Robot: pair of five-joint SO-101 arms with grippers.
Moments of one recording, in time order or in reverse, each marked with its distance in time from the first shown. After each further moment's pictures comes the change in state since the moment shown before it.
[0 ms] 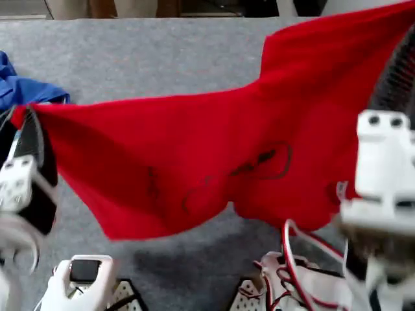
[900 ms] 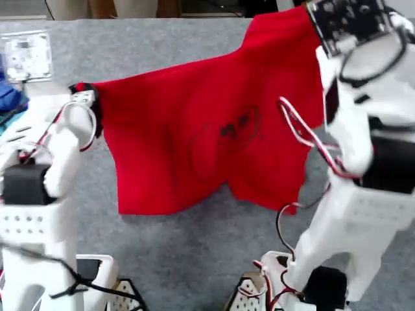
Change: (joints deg) left arm 0.2 1.1 50.5 -33.4 1.5; right arm 0.0 0.6 44.2 -14.3 0.4
